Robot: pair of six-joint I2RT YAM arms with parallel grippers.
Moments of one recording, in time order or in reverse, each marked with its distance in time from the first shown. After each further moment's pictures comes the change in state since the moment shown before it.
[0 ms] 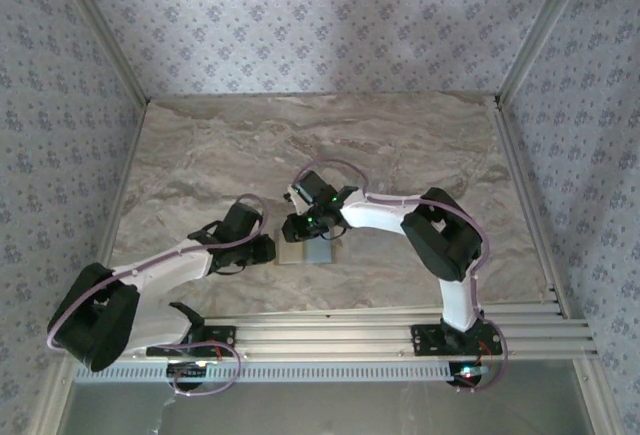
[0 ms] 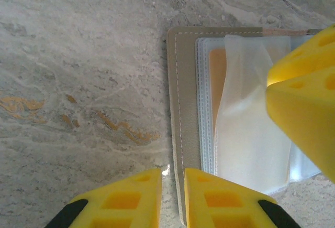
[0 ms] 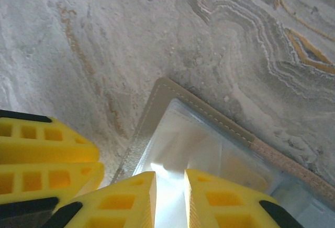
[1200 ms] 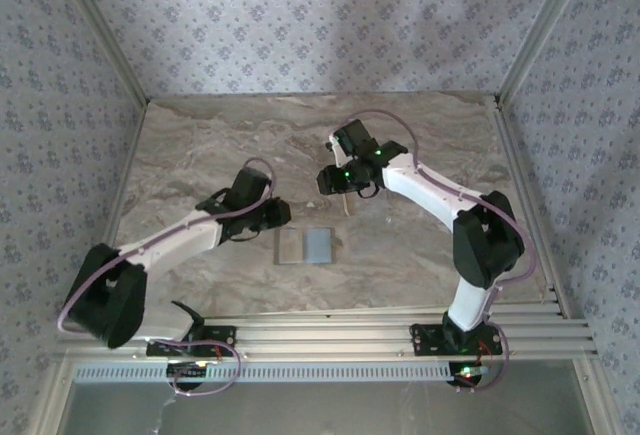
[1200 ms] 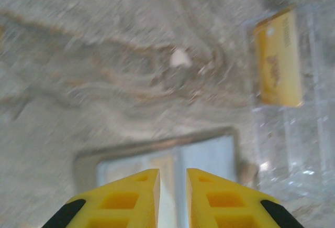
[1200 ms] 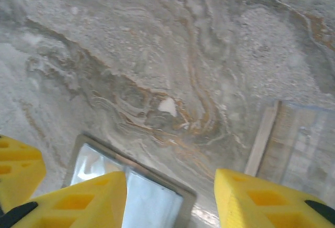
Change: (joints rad) left arm 0.016 0.169 0.327 0.003 0.029 -0.046; right arm -0.248 -0.181 0.183 -0.370 0.188 -0.158
